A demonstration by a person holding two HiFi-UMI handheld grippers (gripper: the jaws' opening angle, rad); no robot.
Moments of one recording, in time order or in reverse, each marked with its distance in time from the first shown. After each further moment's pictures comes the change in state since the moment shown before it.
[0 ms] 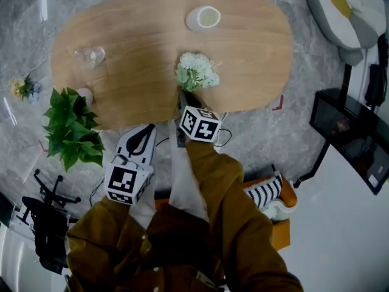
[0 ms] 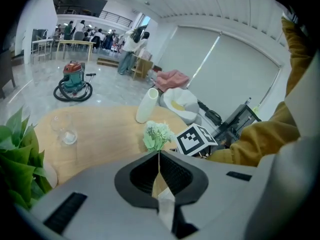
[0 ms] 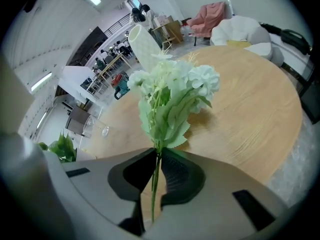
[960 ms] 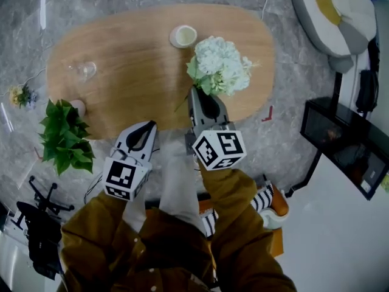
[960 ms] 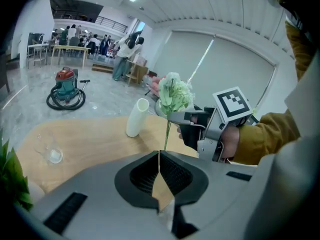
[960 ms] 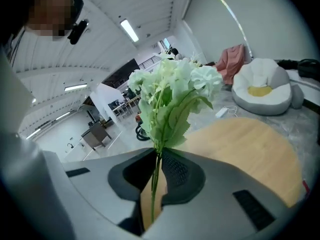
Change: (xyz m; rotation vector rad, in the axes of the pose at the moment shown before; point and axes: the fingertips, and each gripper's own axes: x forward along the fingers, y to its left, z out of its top) left arm 0.037 -0.029 0.057 0.050 -0.054 -0.026; right arm -0.135 0.048 0.177 -0.246 -0.439 0.194
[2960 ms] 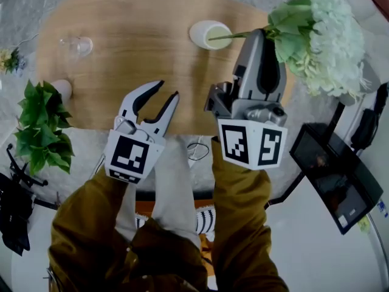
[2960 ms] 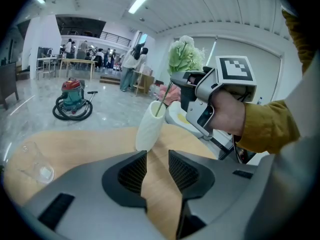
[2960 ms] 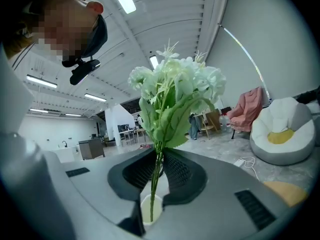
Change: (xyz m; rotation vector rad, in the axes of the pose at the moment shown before) left arm 0.089 0.063 0.025 0.013 -0.131 0.121; right arm 0.083 0.005 0.133 -0.257 -0.463 0.077
